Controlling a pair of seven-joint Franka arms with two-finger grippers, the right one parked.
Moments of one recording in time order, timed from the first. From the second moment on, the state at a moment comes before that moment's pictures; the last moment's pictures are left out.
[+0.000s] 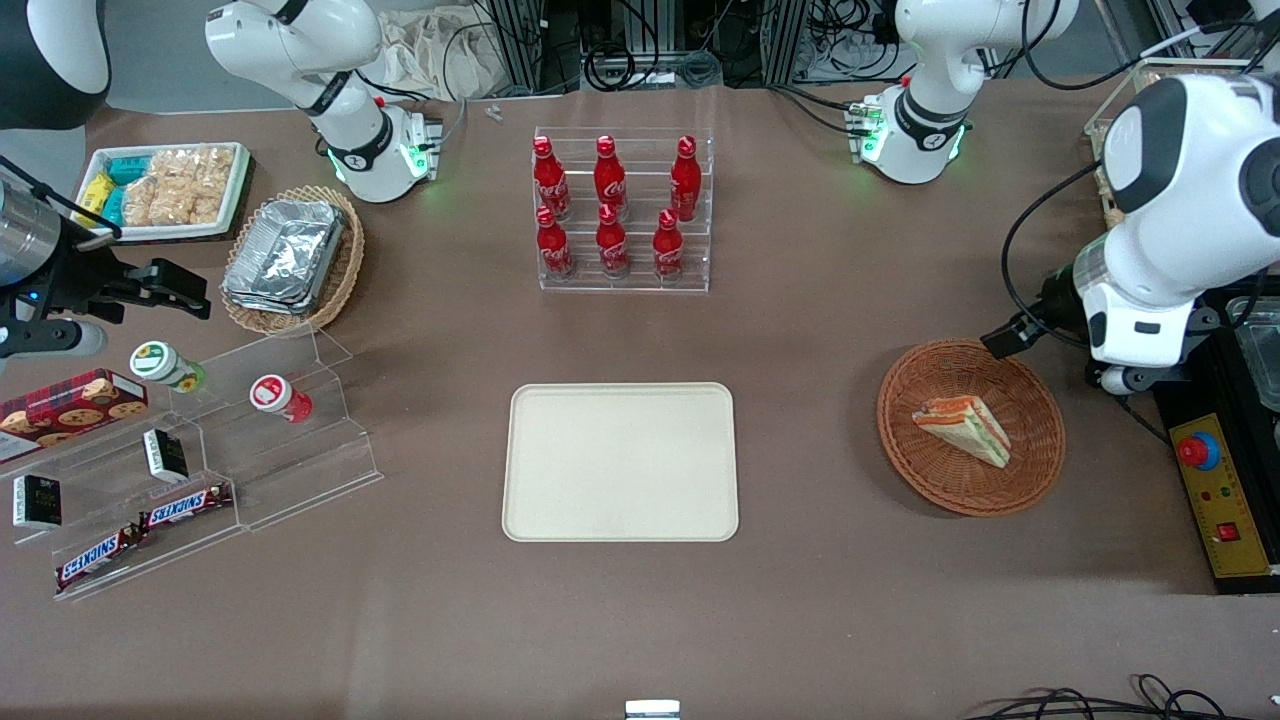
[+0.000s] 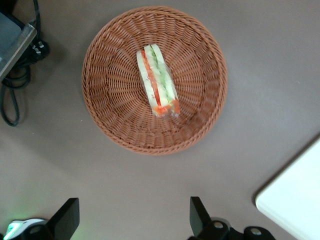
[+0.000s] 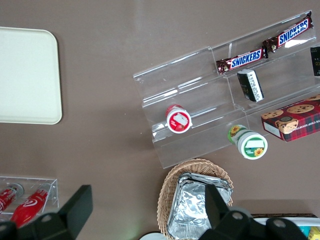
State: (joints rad) arm -0.04 0.02 -0.05 -1.93 -0.01 1.86 -0.77
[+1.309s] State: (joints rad) arm -0.04 0.34 0.00 -2.16 -0.01 2.54 -0.98
